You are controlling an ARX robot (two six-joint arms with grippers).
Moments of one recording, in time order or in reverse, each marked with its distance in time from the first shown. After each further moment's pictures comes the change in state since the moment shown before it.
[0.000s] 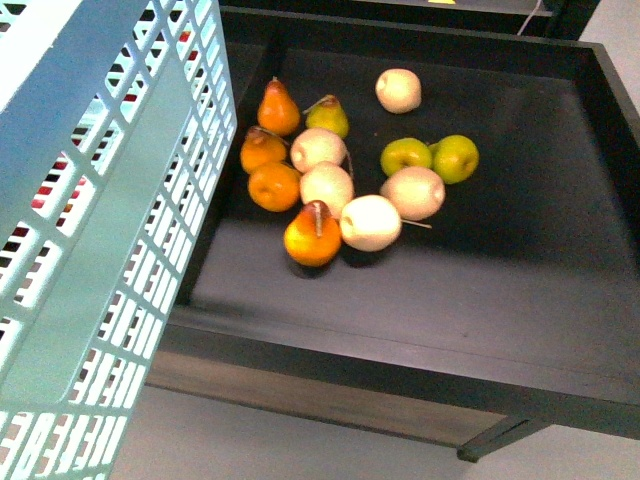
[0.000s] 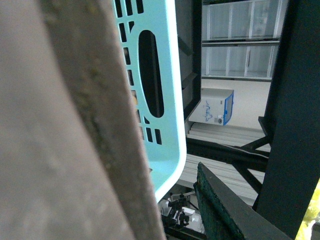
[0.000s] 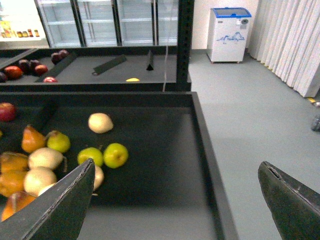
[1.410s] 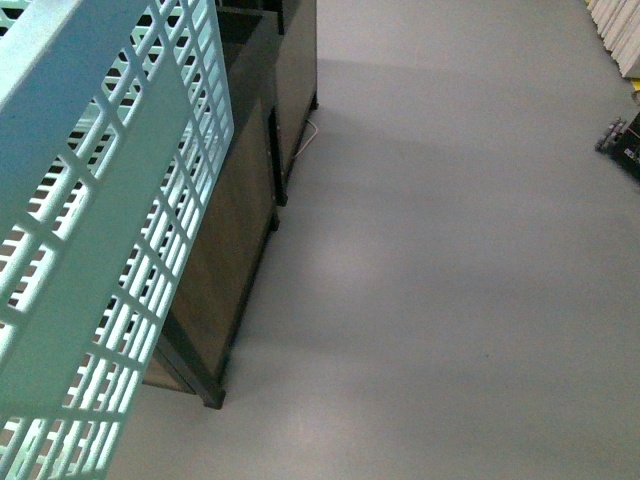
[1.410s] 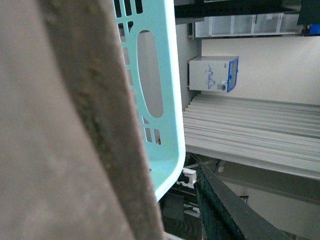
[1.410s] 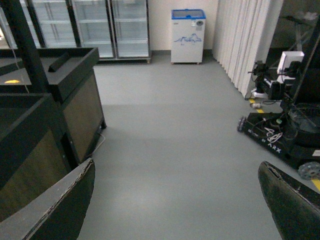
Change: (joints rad) left arm -0.001 0.000 0.000 0.000 -0.001 -0.002; right arm 0.000 0.000 0.000 0.000 0.003 0.000
